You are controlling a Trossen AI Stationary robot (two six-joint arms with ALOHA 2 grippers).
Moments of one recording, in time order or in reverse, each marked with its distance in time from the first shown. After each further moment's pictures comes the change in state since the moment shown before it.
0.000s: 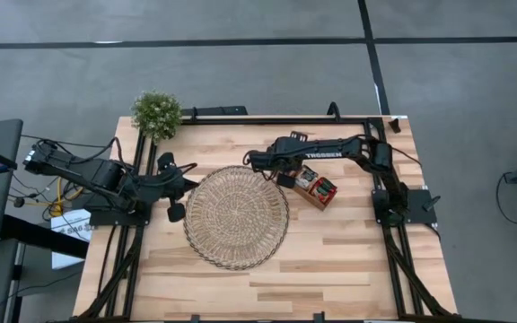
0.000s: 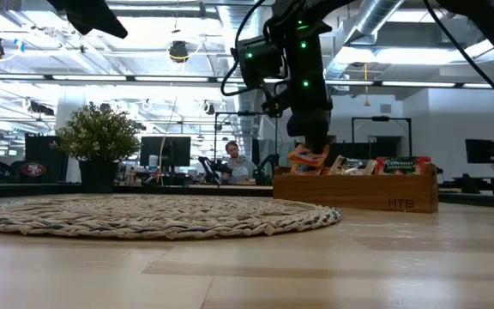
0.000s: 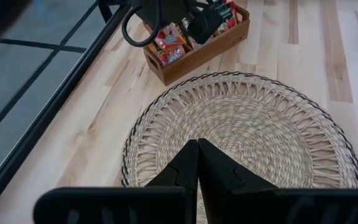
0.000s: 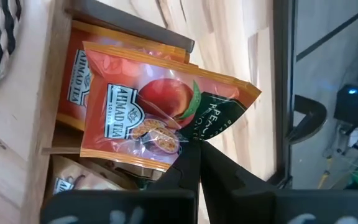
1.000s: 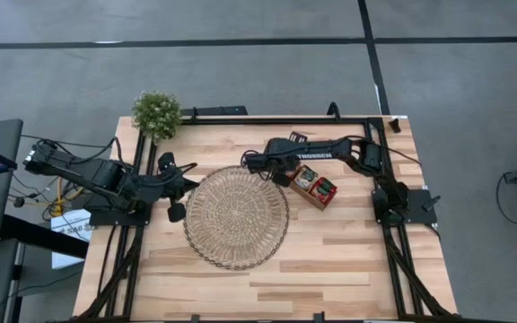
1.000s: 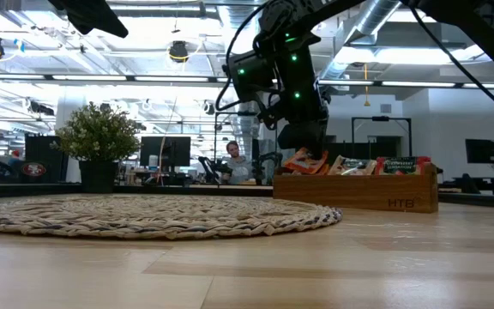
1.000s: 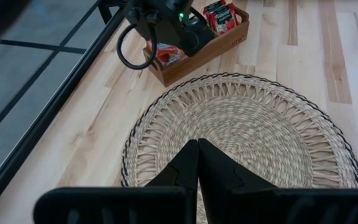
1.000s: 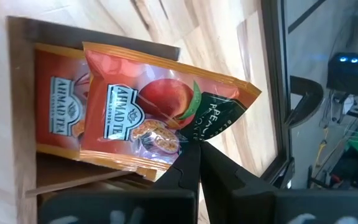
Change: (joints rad) left arm 0.000 0.000 0.000 0.007 0.000 0.004; right arm -0.009 0.096 0.082 -0.077 0.040 0.155
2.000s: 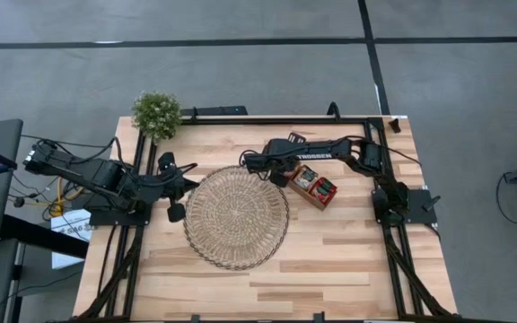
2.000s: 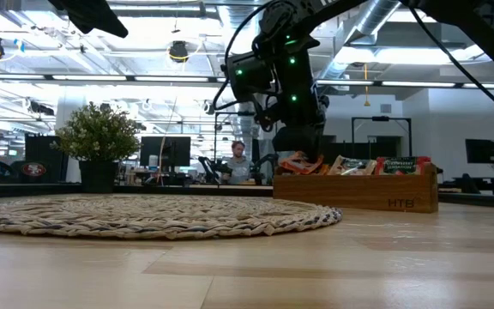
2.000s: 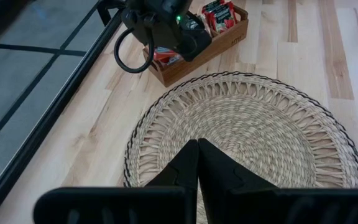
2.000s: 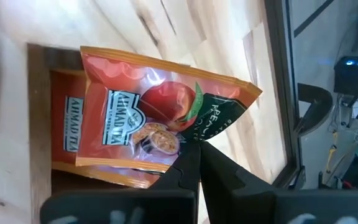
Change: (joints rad) left arm 0.000 0.000 0.000 0.000 0.000 0.026; right arm 0.001 0.000 -0.016 0.063 -0.004 0.000
